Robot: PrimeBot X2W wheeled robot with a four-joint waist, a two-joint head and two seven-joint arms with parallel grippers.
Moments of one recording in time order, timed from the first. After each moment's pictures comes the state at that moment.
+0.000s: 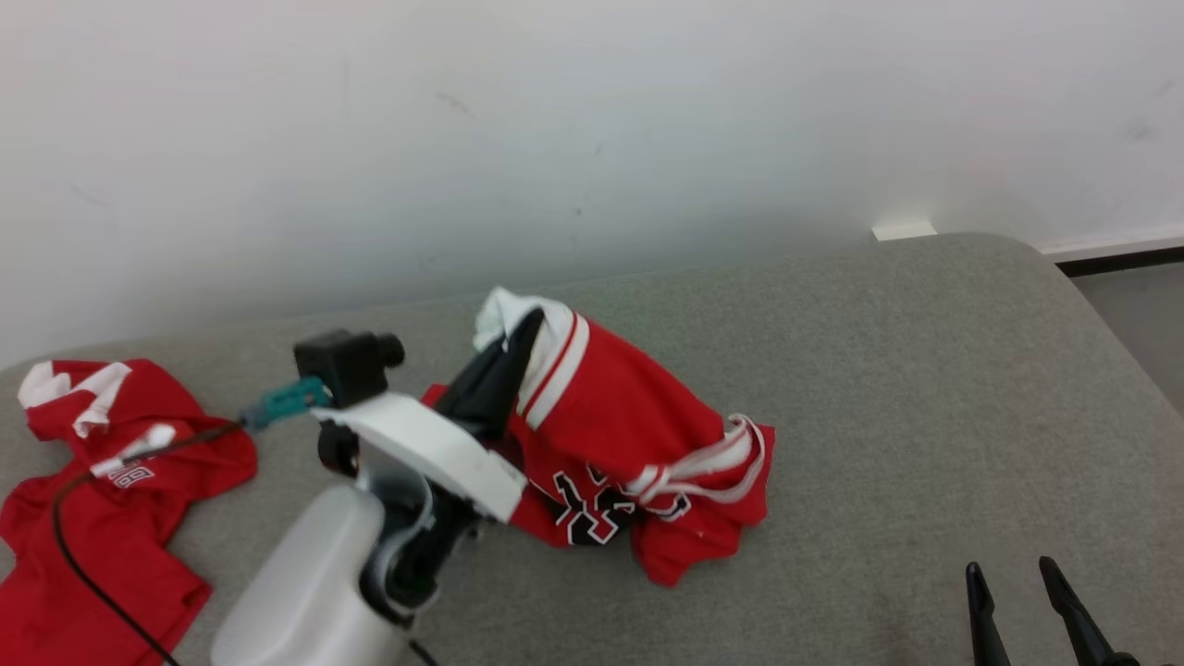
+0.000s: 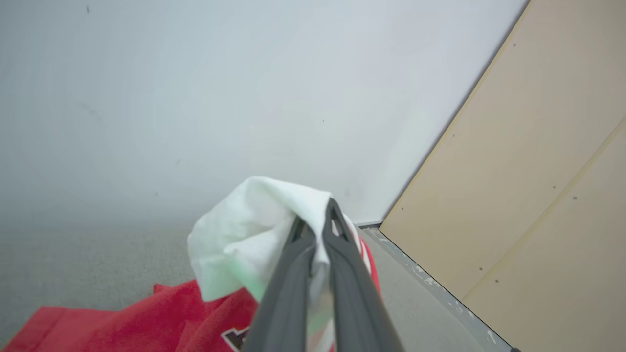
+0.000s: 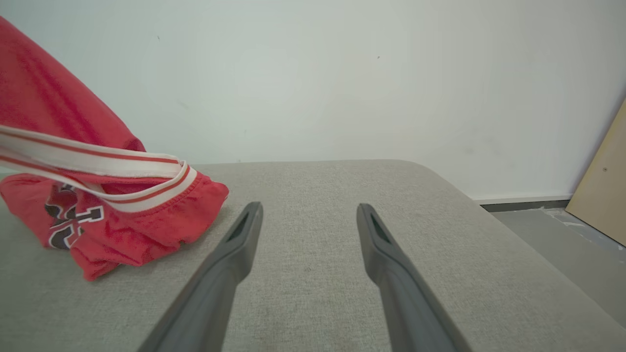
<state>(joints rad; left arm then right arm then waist) -0.48 0.16 -0.47 0.31 -0.76 -0.13 -0.06 0.09 -0.07 -0.02 0.16 0.17 0.13 -0.26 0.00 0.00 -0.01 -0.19</state>
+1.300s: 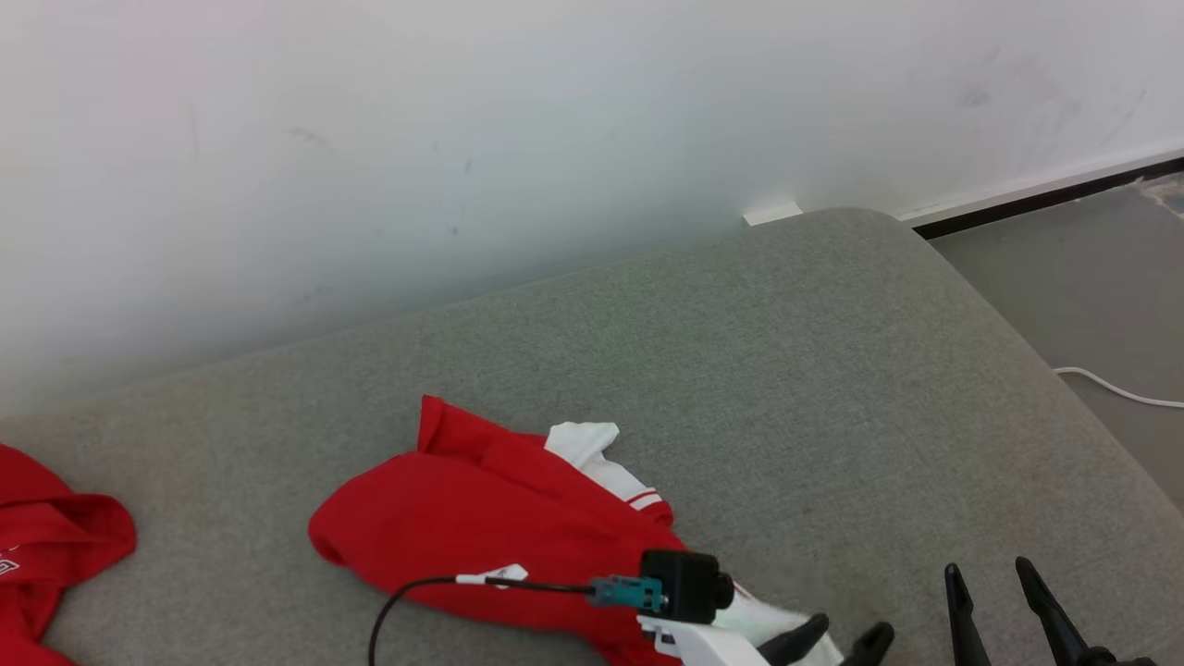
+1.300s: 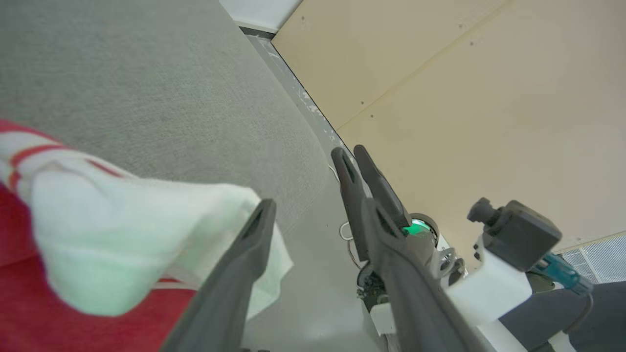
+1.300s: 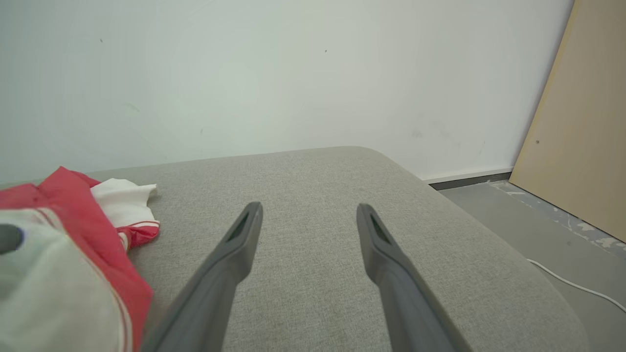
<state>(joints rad) -0.45 0.05 -1.08 0.16 -1.17 0.24 -0.03 0.06 -0.06 0.03 0.21 0.18 0.13 -0.26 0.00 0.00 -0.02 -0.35</state>
